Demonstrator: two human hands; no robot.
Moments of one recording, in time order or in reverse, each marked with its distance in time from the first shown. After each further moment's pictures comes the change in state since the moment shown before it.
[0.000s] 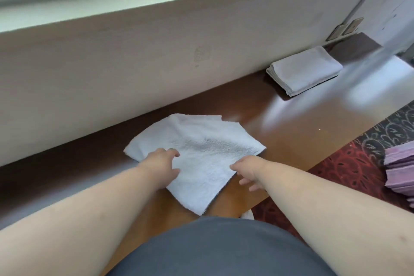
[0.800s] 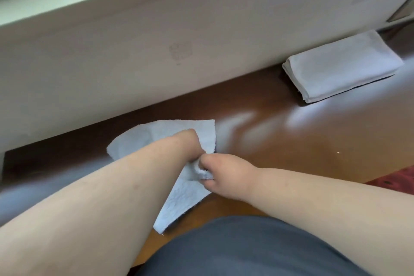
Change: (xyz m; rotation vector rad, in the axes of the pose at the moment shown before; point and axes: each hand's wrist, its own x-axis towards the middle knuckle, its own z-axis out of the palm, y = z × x) left_hand 0.107 0.182 -0.037 -0.034 -0.207 -0.412; right_hand 0.045 -0.007 -0.089 -0.686 -0.019 -1.084
